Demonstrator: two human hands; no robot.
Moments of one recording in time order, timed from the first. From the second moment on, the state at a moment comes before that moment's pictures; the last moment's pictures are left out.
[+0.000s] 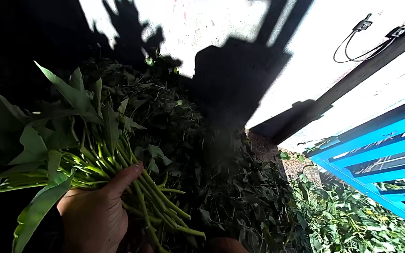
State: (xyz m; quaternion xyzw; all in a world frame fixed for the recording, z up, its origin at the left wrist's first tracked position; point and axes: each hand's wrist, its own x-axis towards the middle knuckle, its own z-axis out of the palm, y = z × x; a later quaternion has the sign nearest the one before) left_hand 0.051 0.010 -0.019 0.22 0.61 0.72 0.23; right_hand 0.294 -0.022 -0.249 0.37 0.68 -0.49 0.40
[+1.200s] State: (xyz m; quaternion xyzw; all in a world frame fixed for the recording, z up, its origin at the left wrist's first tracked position) left_hand 0.097 0.000 -0.020 0.25 0.62 0.64 0.37; right_hand 0.369 0.022 -0.228 0.79 0.57 -0.09 -0.22
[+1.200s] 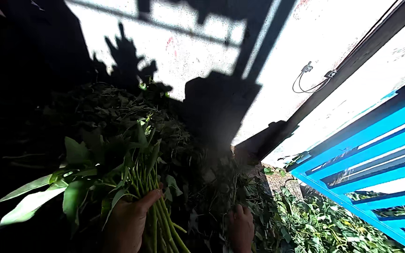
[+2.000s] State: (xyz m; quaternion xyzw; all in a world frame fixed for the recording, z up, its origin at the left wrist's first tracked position) left_hand 0.090 0.009 -0.070 0.31 0.63 0.54 0.47; right_hand 0.257 -0.065 -0.131 0.51 0.71 -0.29 -0.39
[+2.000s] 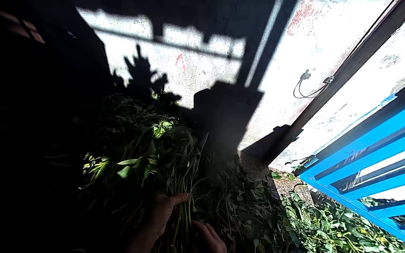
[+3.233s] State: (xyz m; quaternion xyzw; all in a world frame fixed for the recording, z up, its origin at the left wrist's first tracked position) left_hand 0.077 0.000 -0.017 0.26 0.66 0.62 0.34; right_hand 0.366 -0.038 -0.200 0.60 0.69 -0.33 0.24
